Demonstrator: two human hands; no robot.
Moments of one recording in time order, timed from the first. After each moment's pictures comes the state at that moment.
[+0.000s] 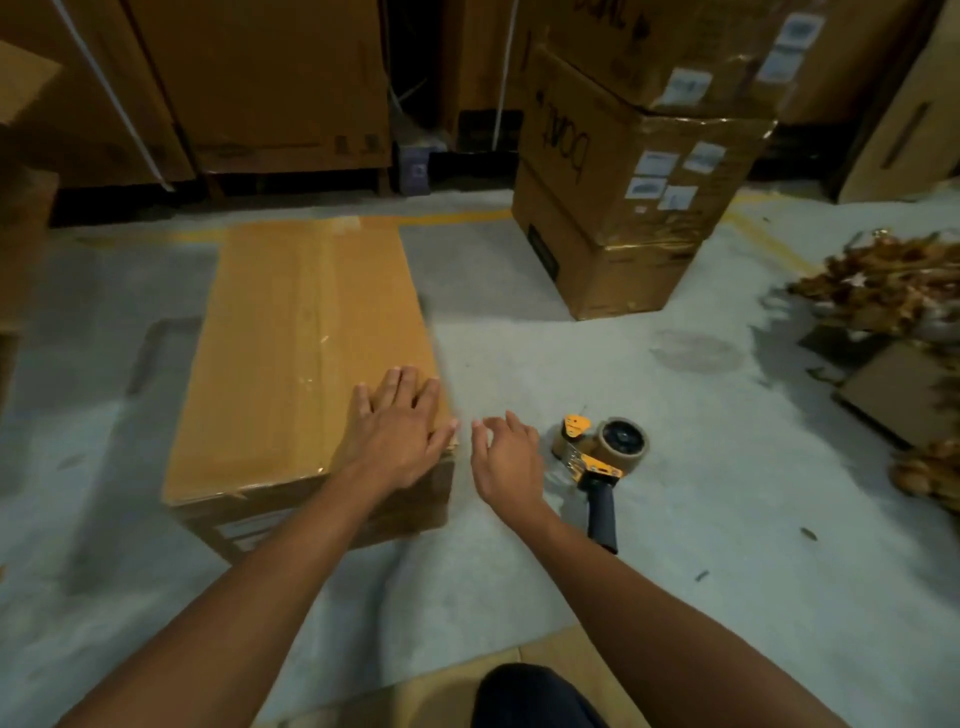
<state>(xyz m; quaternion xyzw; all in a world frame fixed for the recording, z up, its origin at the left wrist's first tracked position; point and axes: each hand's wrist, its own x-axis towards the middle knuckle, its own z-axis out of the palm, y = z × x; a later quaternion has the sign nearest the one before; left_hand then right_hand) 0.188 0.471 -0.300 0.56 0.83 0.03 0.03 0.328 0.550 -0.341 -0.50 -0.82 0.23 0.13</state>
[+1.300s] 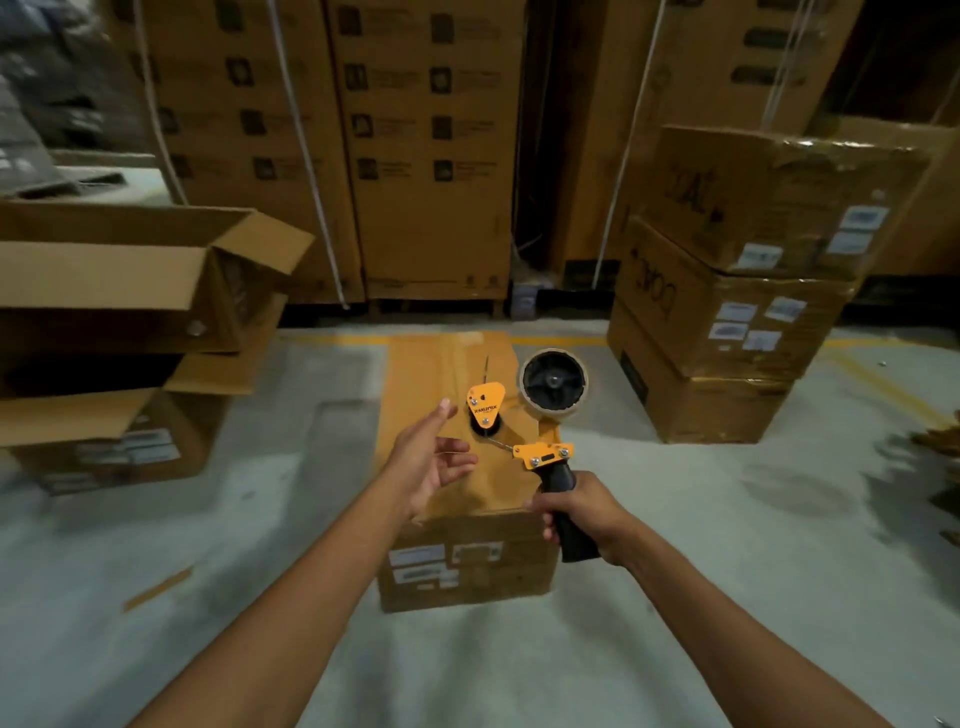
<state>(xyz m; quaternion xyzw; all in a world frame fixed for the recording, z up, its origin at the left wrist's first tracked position) 0.171 0.390 -0.177 0.12 0.57 0.72 0.38 0.346 0.530 -0.197 -0.32 -0.68 0.66 0.06</state>
